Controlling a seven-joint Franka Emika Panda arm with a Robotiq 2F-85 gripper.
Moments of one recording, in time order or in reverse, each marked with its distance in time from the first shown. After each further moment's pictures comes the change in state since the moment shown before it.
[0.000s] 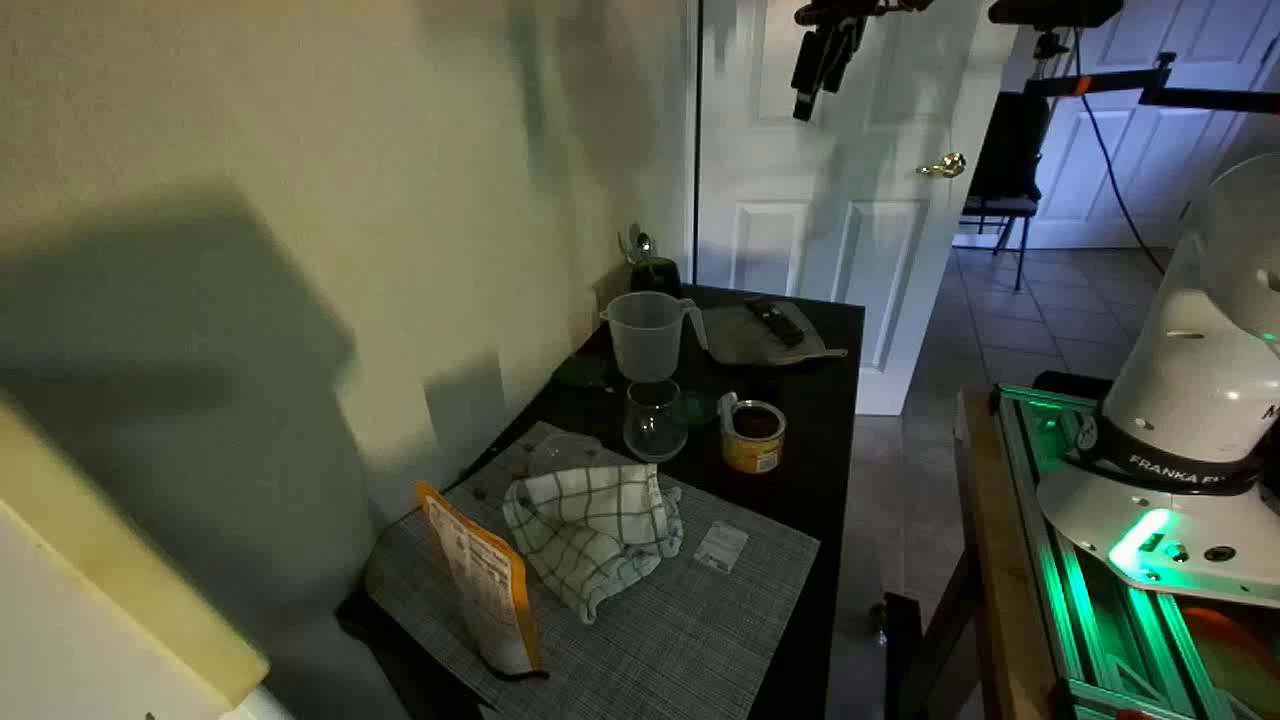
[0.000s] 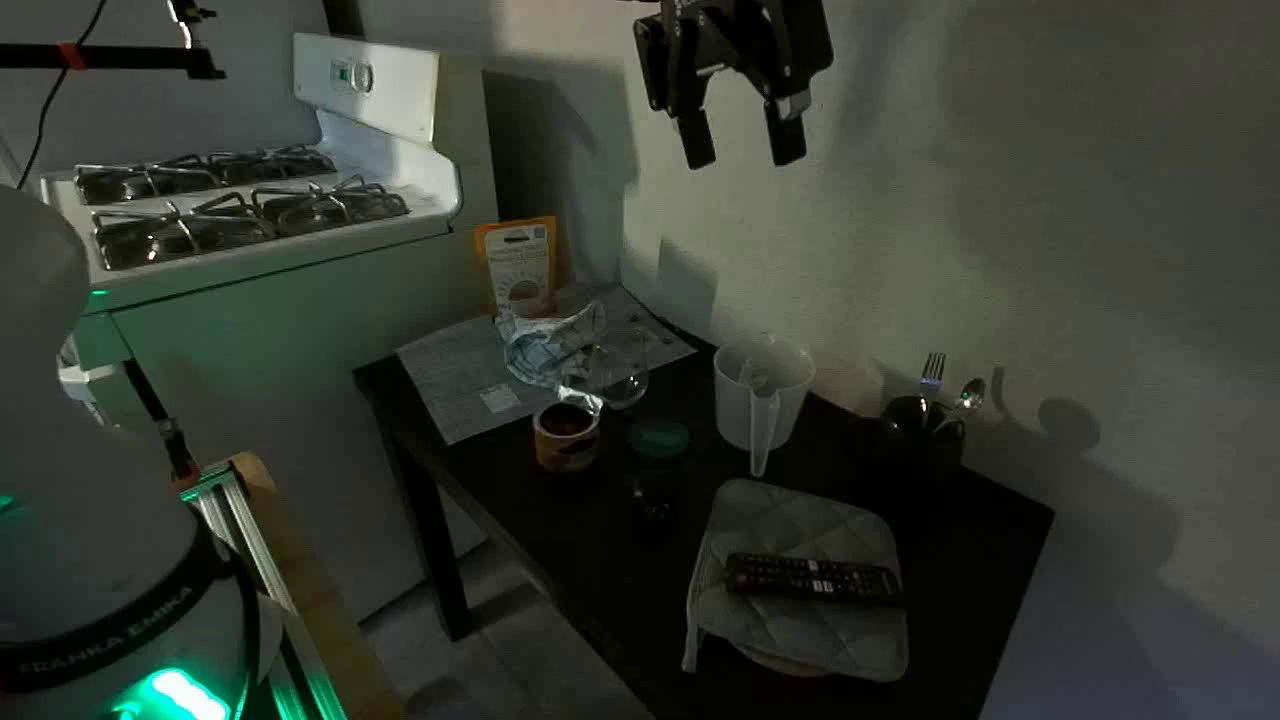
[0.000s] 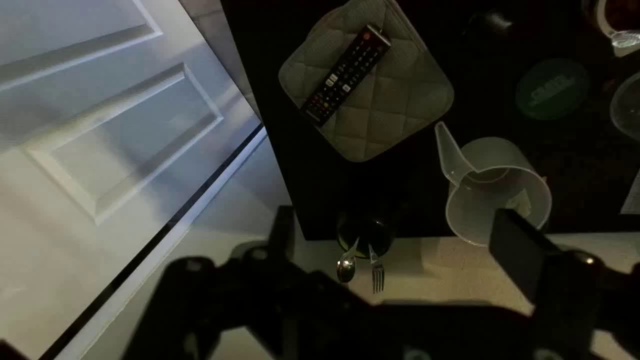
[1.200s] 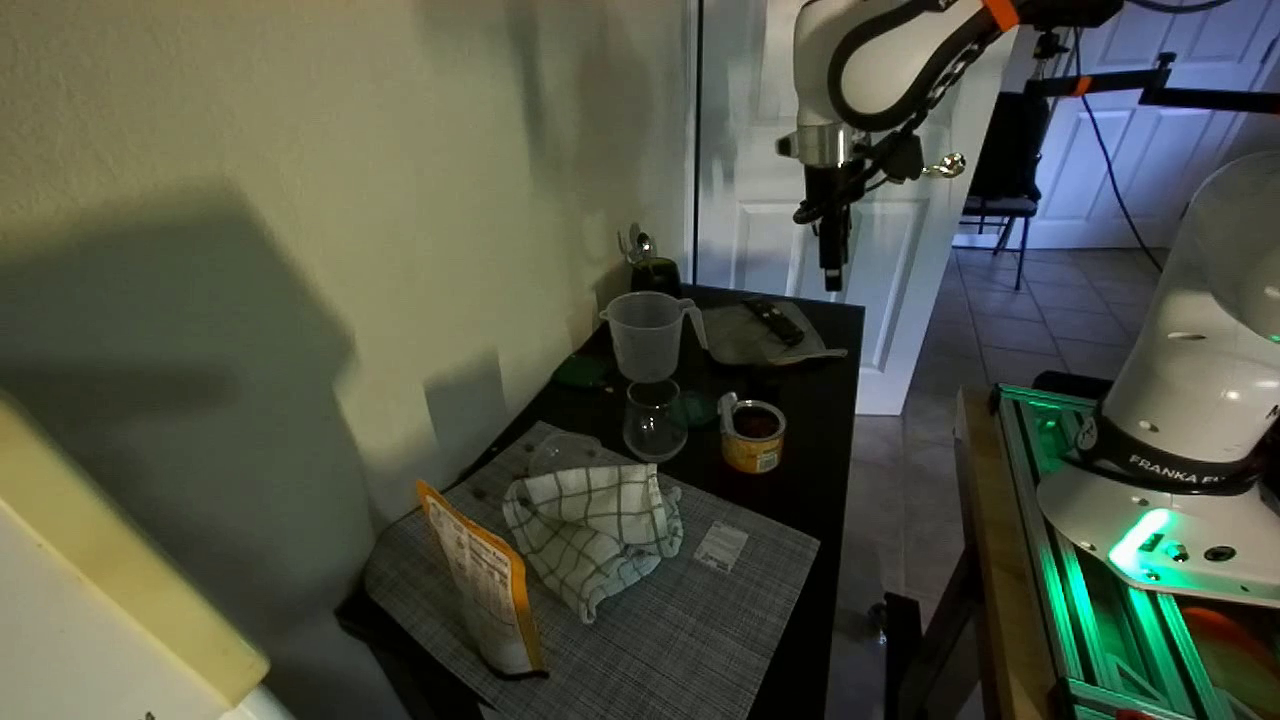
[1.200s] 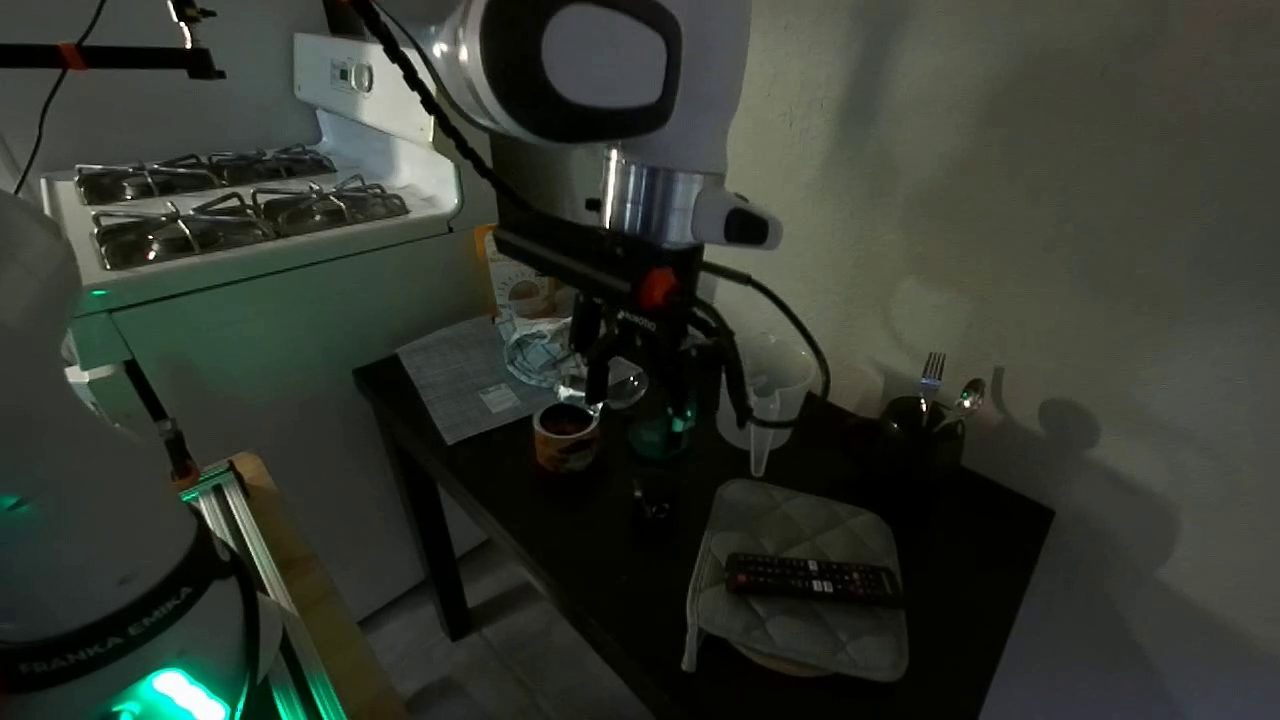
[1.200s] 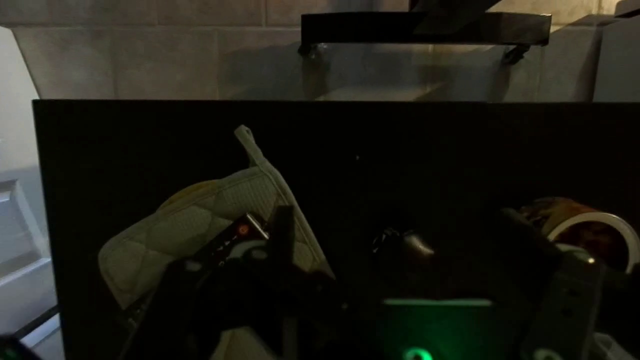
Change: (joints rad) arm 0.069 0.291 -0.123 -0.214 0.111 0.095 -0.267
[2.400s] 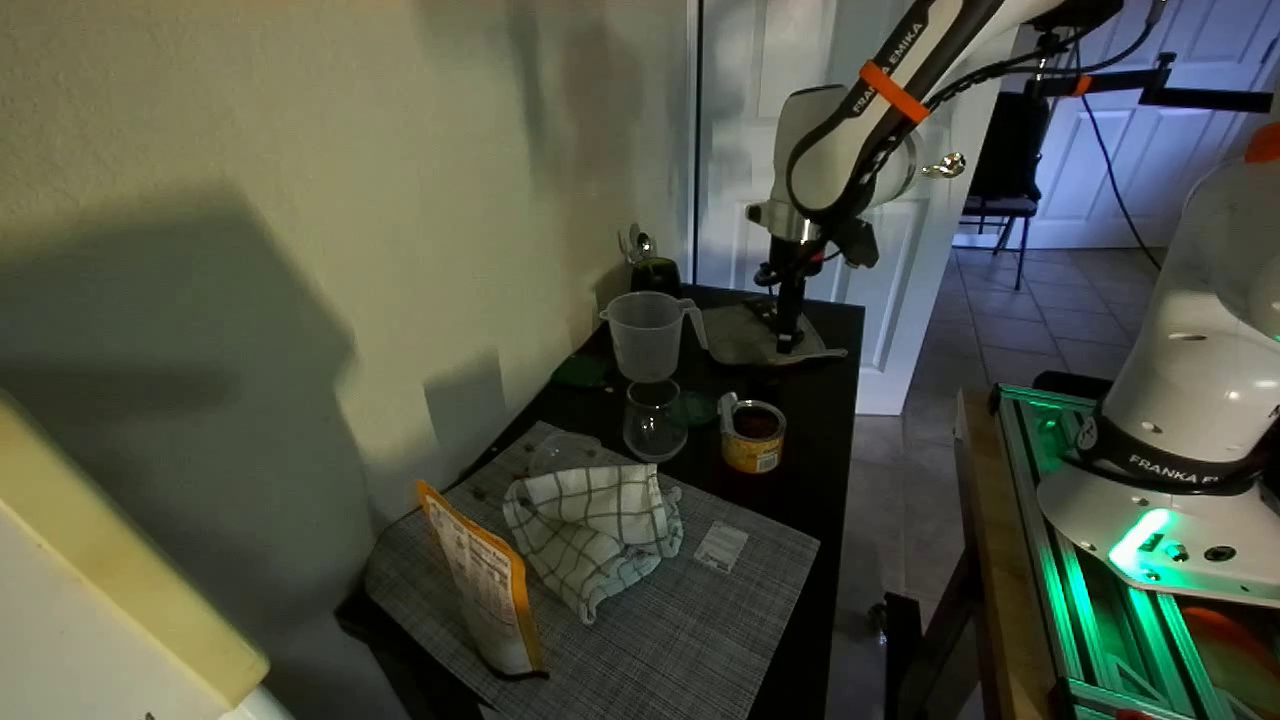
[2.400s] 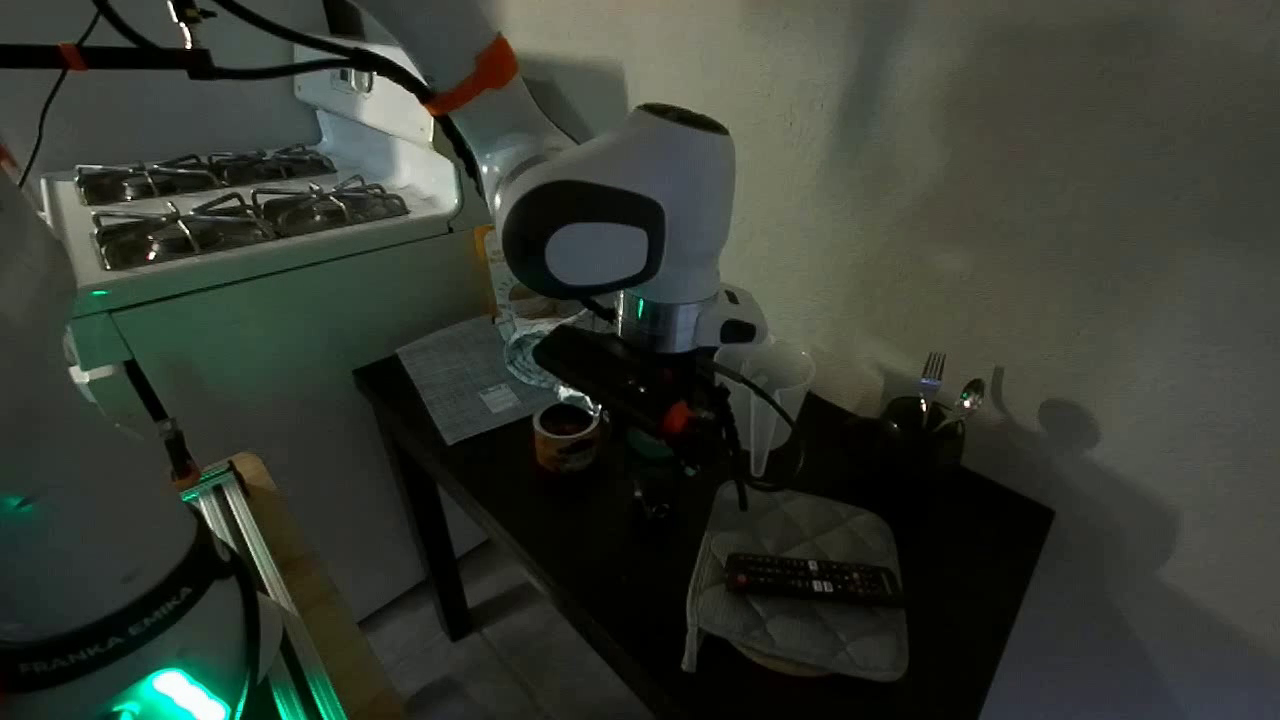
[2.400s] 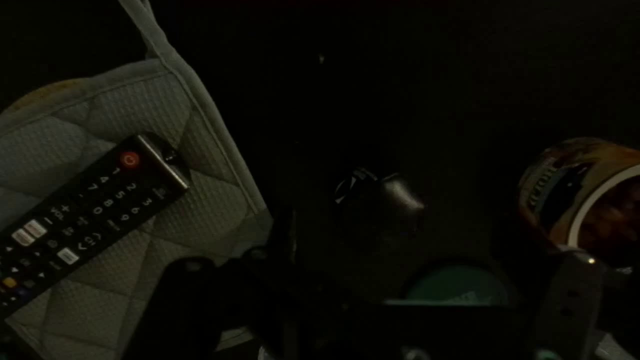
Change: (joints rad) arm 0.042 0.287 0.020 -0.036 0.289 0.445 -0.243
